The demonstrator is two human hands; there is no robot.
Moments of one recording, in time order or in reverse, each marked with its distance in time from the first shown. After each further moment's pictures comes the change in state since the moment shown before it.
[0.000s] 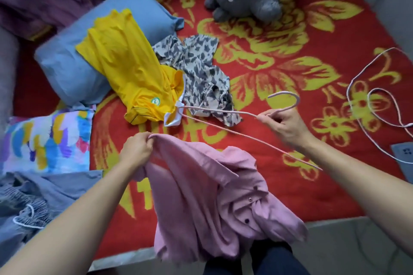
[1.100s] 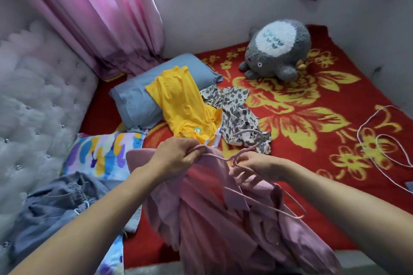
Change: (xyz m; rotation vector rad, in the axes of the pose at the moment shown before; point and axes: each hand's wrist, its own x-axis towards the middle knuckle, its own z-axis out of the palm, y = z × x) left_hand -0.173 -0.025 -0.143 -0.070 0.171 0.621; right_hand -0.108 -0.199 0.110 0.196 -0.837 0.368
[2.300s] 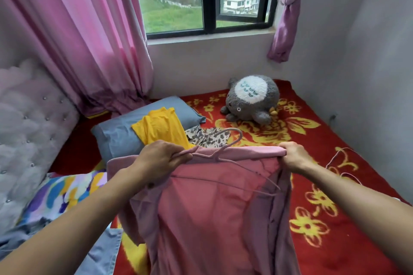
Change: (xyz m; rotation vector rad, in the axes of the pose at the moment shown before) left_hand 0.025 0.000 -0.075 0.174 0.209 0.189; right_hand -0.084 -0.033 -0.105 -0.770 1.079 -0.011
